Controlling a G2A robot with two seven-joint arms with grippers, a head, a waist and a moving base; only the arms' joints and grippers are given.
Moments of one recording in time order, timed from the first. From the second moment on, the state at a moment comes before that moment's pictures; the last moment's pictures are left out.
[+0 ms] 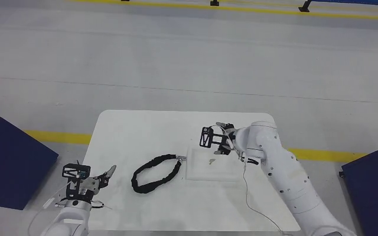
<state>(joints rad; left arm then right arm) 1.73 -1.15 -1.60 -1.80 1.33 0.00 0.00 -0.75 -1.18 0.98 -1.46 -1.36 -0.86 0.96</state>
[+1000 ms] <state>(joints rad) 1.73 -1.15 -1.60 -1.80 1.33 0.00 0.00 -0.49 -1.22 0.54 -1.00 -1.12 -0.92 0.89</state>
